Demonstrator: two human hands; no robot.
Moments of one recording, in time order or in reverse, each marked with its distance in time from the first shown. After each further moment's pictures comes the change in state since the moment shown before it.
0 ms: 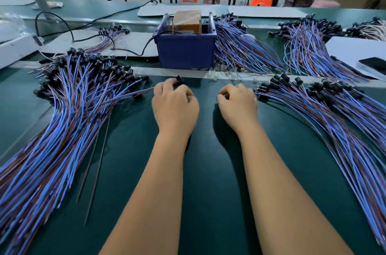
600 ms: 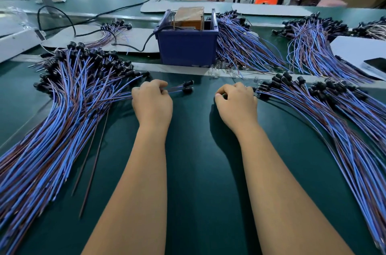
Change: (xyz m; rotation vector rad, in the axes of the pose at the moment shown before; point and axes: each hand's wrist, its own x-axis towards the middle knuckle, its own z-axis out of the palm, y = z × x) left_hand 0.015 -0.029 -0.017 -0.102 0.073 -0.177; right_hand -0.007 0.000 -0.001 0.003 -0.019 -0.061
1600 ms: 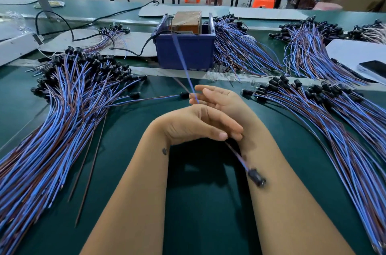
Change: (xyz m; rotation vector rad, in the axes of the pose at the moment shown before) left_hand -0.029 0.032 -0.001 -0.897 -1.417 0.224; right_hand -0.006 -0.017 -0.011 1.474 -0.517 0.279
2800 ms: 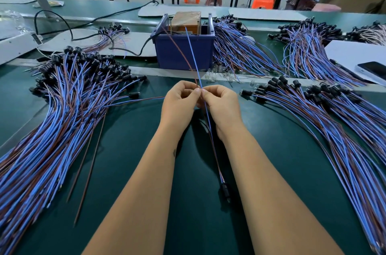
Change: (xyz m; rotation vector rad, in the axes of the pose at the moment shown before) left_hand 0.021 -0.014 -0.010 0.211 1.088 0.143; right_hand 0.011 0.018 0.014 -0.326 0.380 -0.280
